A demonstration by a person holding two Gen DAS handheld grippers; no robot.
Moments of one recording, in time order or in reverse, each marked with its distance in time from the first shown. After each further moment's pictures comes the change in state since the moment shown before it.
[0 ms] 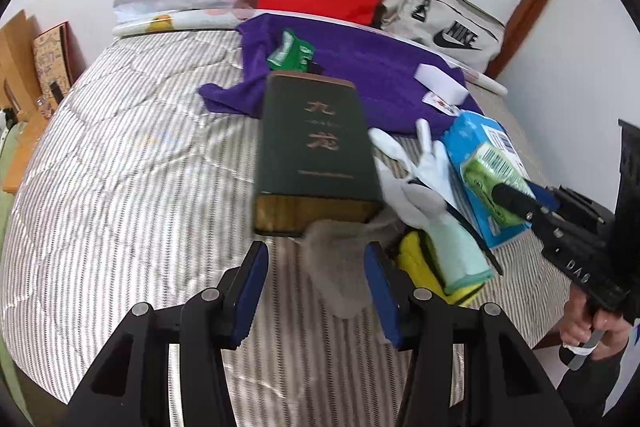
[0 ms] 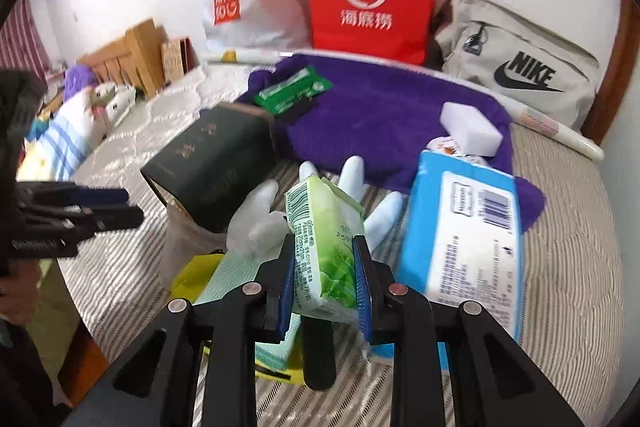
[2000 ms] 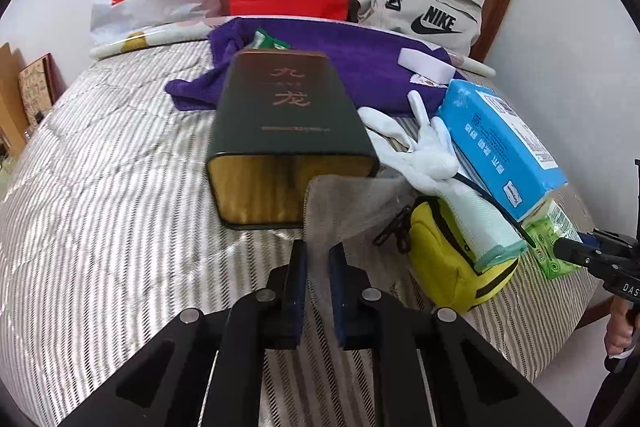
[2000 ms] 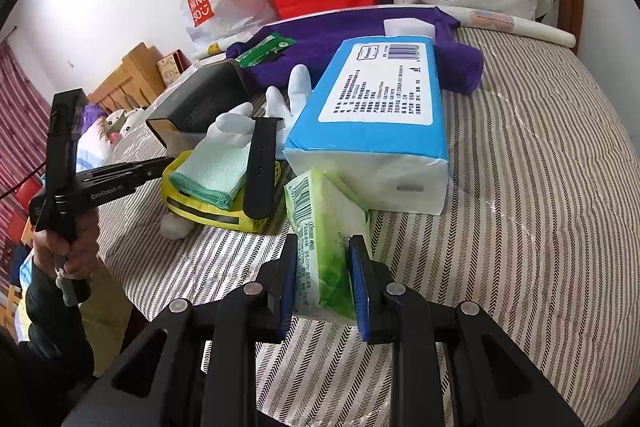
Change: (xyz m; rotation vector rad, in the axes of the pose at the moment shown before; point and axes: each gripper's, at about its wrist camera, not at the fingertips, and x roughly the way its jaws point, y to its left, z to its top) left arm 0.030 -0.008 -0.028 0.102 -0.098 0.005; right arm -0.028 -0.057 -0.098 0.191 0.061 0.101
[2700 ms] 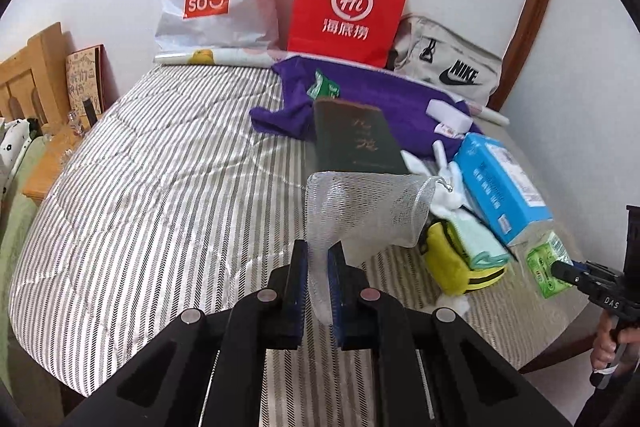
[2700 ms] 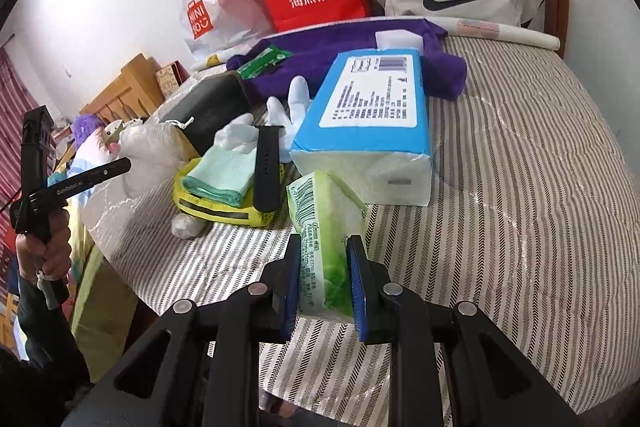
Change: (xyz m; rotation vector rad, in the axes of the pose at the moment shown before) left arm -0.071 0.039 -0.011 -0.111 -0.110 0.045; right arm -0.025 0.004 -0.009 0.020 -0.049 -0.015
